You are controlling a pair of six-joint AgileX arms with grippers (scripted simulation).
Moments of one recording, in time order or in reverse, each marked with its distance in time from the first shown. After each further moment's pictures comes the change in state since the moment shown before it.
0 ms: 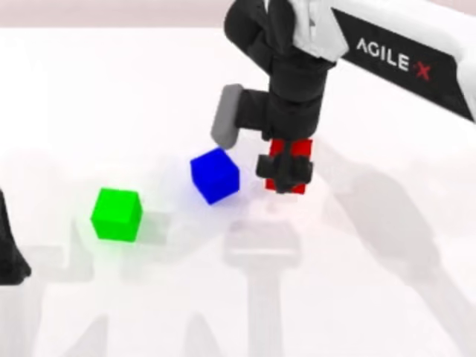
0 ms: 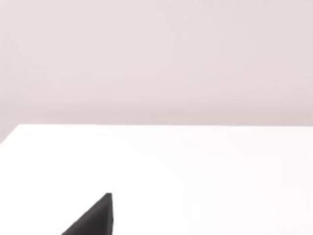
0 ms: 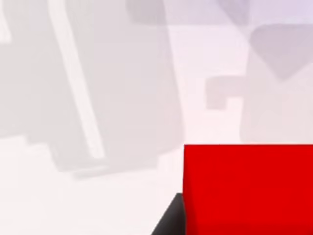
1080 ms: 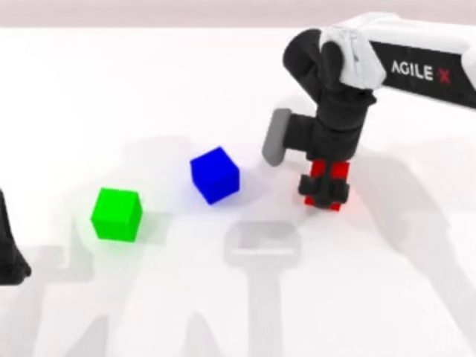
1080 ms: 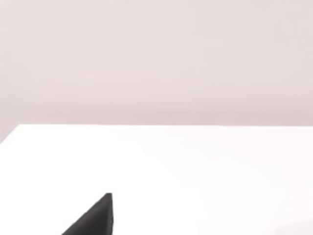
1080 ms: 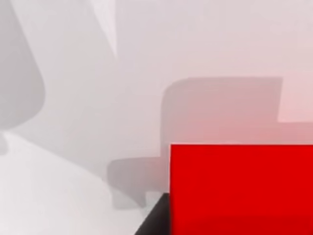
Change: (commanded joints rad) left arm 0.000 0.000 0.000 0.000 0.000 0.000; right arm -0.148 0.012 -0.273 0.287 0.001 -0.062
